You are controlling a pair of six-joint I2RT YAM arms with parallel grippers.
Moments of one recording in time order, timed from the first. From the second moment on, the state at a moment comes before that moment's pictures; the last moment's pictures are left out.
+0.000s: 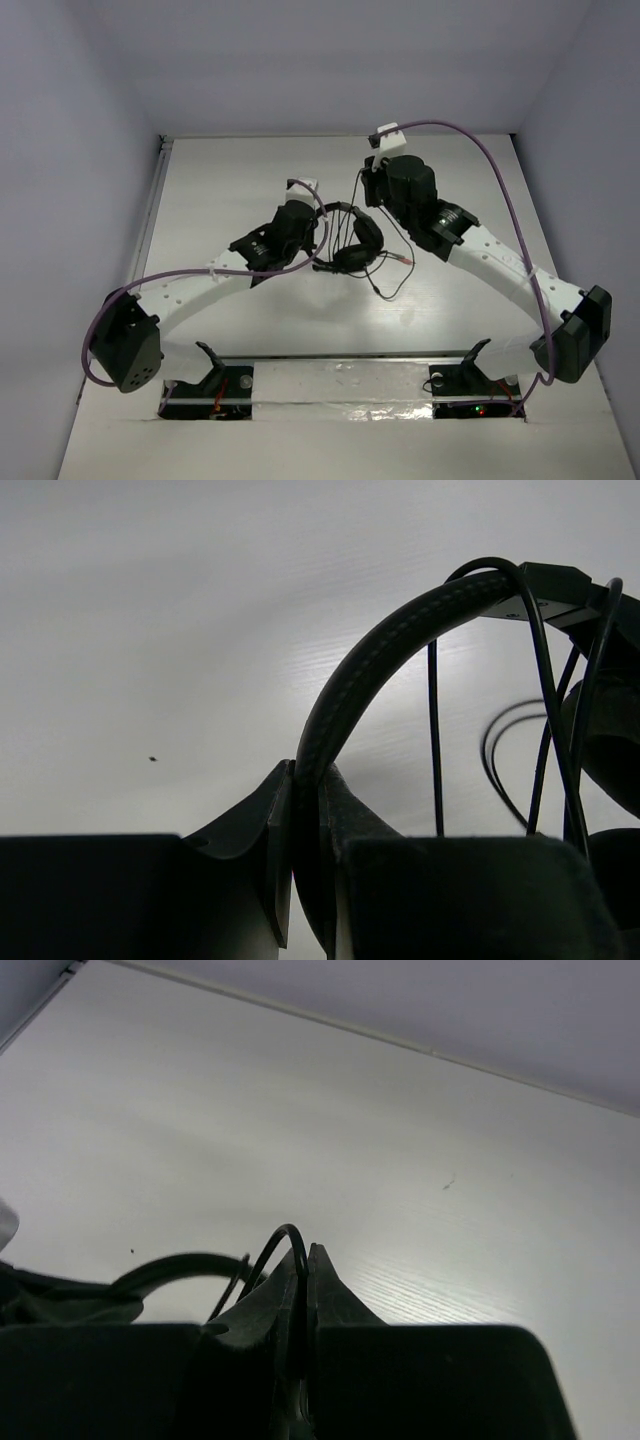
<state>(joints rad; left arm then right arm) -0.78 1.32 0.95 -0.20 -0.43 -0.37 0.74 1.35 1.29 -0.19 0.38 0.09</state>
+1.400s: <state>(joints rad) -0.52 1.14 1.35 -0.32 0.22 -0.40 0.61 1.35 0.86 0.36 -0.28 0.30</state>
